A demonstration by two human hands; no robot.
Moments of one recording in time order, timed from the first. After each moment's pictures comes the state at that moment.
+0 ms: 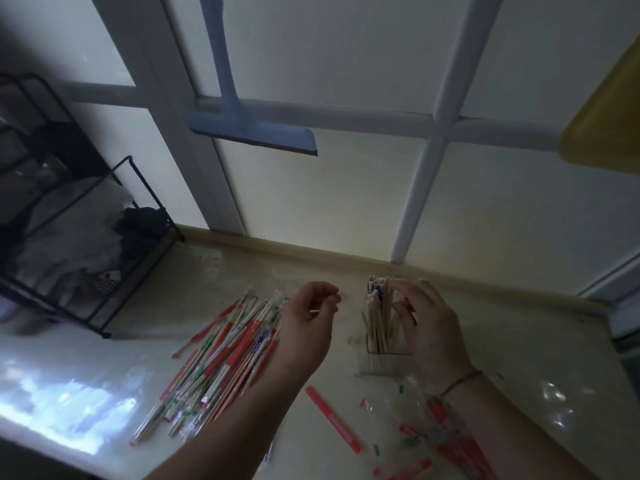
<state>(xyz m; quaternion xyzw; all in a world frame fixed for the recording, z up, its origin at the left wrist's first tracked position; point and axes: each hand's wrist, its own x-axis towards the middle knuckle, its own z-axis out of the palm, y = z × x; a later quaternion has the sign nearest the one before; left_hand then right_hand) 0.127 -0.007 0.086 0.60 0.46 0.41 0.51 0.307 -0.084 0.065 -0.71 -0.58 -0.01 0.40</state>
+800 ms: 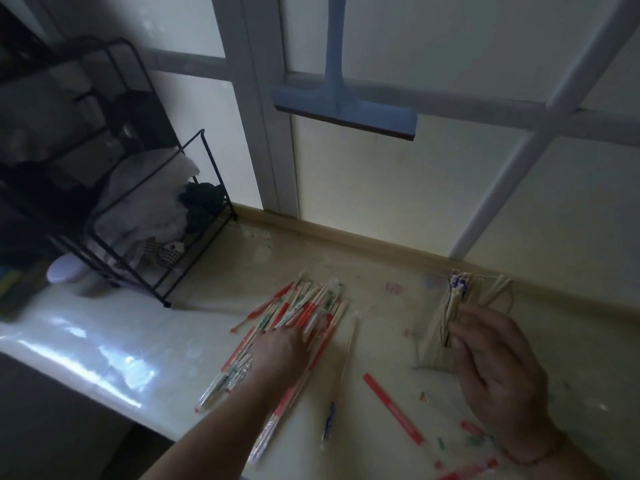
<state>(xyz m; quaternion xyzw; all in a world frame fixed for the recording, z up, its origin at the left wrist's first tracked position) -0.024 0.034 -0.002 0.81 0.57 -0.05 0.12 0.221 -0.115 0.096 -0.63 -0.63 -0.13 0.43</state>
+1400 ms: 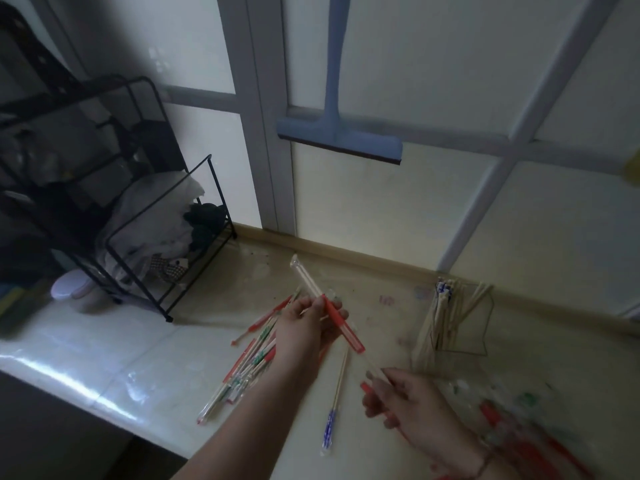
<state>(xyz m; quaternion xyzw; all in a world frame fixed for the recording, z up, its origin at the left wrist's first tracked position) 0.011 0.005 0.109 0.26 0.48 0.40 0.74 0.145 -0.122 0.073 -0.68 -0.39 0.50 0.38</state>
